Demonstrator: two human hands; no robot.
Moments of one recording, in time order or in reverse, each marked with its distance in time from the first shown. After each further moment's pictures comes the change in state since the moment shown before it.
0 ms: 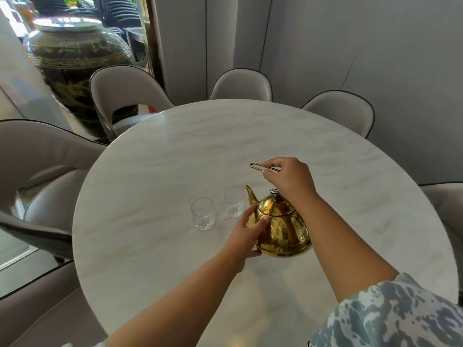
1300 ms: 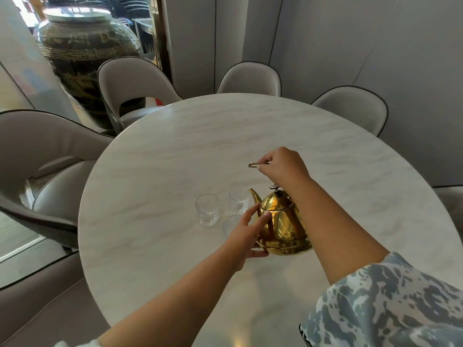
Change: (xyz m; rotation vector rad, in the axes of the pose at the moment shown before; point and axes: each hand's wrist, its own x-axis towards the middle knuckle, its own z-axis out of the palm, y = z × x) left_hand 0.004 0.002 -0.010 -0.047 -0.059 -0.067; right_hand 0.027 -0.023 0.015 -0.188 -0.161 0.010
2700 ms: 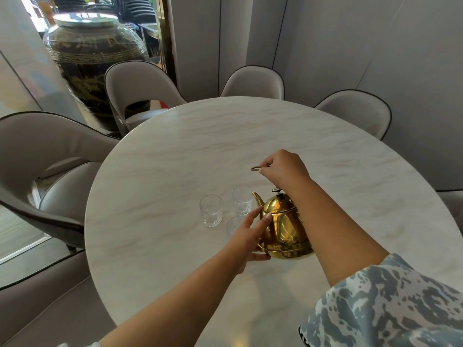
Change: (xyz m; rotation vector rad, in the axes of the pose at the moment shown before) left_hand -0.007 -0.002 -0.004 0.012 -0.008 0.006; right_hand -0.001 -0.004 0.005 -0.029 -0.015 0.003
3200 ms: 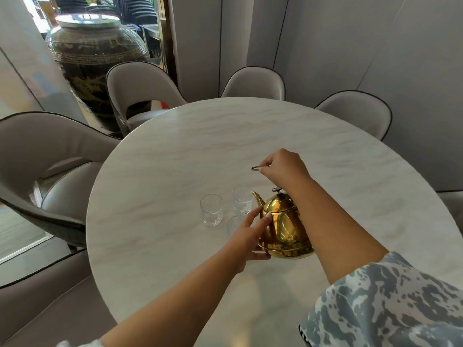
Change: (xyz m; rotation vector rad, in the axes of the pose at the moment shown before) left_hand -0.007 0.002 0.004 0.004 0.003 -0.002; right_hand -0.001 -0.001 -0.003 -0.020 -0.009 -0.007
